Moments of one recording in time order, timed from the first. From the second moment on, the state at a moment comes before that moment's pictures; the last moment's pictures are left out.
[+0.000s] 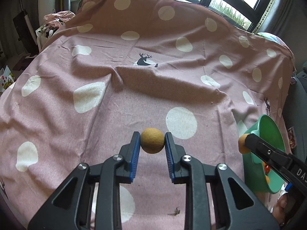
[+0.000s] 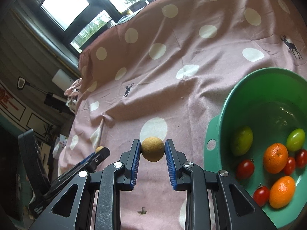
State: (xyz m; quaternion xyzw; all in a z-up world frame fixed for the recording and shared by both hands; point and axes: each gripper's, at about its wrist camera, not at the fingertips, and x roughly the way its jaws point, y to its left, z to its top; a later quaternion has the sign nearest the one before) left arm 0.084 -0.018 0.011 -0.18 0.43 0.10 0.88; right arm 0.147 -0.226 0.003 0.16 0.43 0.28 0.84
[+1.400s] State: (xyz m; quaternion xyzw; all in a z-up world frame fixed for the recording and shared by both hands) left arm 0.078 -0.140 0.080 -0.13 0.37 -0.03 0.92; right arm 0.119 -0.318 0.053 0.19 0.33 0.19 0.91
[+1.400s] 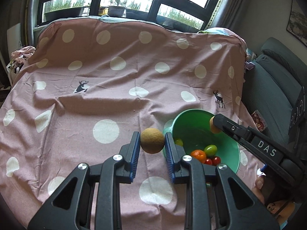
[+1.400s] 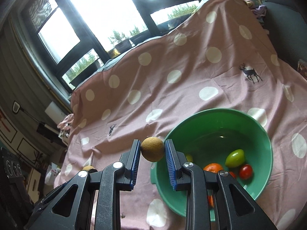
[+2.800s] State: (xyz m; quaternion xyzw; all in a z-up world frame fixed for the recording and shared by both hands) left arm 0.148 -0.231 0.011 -0.08 0.45 -0.10 0.88; right arm 0.159 -0.374 0.005 0.20 0.41 0.11 0.88
